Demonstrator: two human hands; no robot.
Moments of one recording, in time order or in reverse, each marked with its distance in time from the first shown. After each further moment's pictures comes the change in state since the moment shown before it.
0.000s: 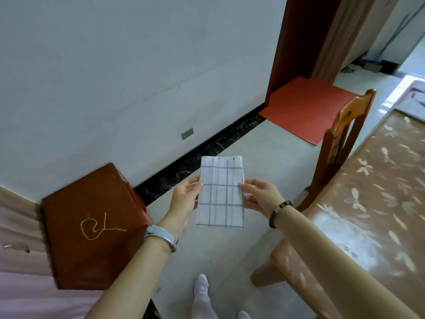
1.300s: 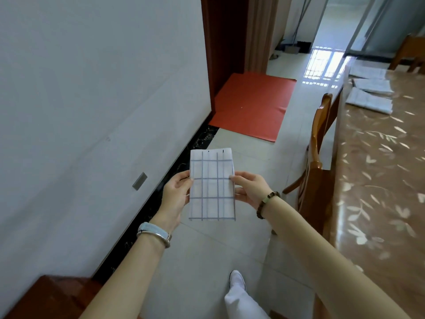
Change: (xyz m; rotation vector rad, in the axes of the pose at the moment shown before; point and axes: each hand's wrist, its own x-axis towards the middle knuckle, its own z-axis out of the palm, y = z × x) left_hand 0.325 0.116 0.119 0.139 -0.272 -0.030; right_hand 0.238 -0.162 -0.043 0.254 0.287 -0.065
